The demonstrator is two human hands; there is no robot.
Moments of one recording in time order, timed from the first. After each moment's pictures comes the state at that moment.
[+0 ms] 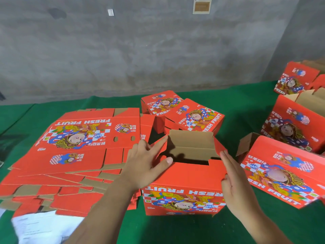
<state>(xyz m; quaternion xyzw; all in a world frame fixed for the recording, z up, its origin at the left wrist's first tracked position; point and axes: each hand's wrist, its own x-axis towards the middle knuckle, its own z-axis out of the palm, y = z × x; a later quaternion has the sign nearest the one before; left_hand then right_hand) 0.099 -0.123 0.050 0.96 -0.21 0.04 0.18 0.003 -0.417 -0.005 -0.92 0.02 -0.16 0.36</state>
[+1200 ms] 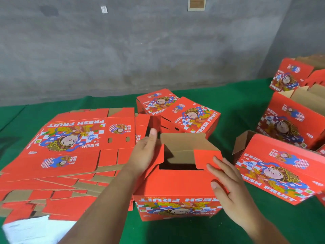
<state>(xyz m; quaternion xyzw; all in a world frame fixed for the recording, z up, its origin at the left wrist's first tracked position) 0.127 -0.159 0.054 0.79 -0.09 -0.09 0.60 -0.006 -0.428 -0.014 -0.92 -0.06 -0.16 0.35</state>
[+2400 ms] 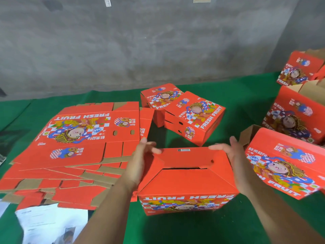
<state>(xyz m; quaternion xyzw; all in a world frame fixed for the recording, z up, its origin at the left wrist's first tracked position) 0.093 -0.136 0.028 0.65 0.02 -0.14 0.75 0.060 -0.424 0.034 -0.74 0.20 0.02 0.64</state>
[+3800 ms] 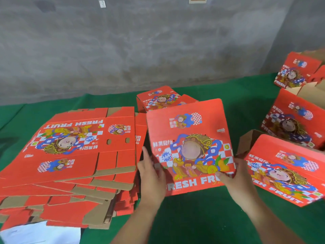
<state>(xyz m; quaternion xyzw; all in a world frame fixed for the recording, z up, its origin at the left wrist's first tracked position) 0.094 -0.183 -0.030 0.82 0.02 0.05 0.57 0.053 -0.449 -0.039 -0.83 0.25 -0.07 0.50</state>
